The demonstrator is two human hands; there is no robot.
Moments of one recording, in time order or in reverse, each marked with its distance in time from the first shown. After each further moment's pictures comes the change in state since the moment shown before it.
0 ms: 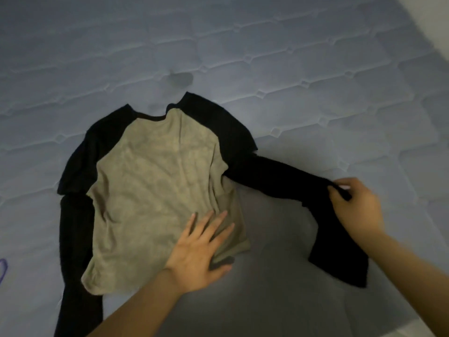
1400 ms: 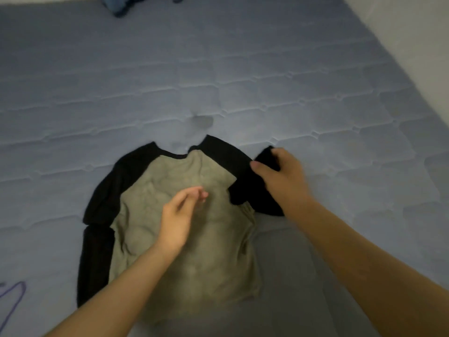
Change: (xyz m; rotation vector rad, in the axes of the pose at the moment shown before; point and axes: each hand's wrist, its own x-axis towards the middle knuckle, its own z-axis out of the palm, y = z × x) left_hand 0.053 -0.056 -0.131 -1.375 0.696 -0.642; right_hand 0.019 -0.235 0.008 0.522 -0.332 -0.143
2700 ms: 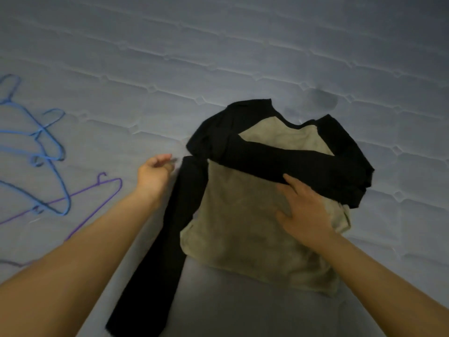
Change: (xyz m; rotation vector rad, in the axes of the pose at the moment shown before) left_hand -0.004 -0.089 -0.247 -0.119 0.598 -0.338; right_hand -0.065 0.075 0.166 -0.997 -0.625 -0.436
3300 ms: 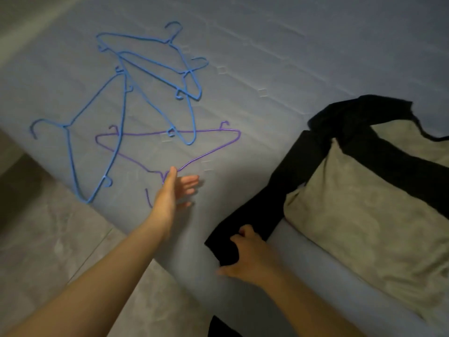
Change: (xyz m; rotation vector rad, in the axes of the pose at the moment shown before) left_hand -0.082 -0.120 -0.218 -0.281 0.018 -0.193; right_hand -0.086 -0.226 0.174 -0.081 -0.665 -0.260
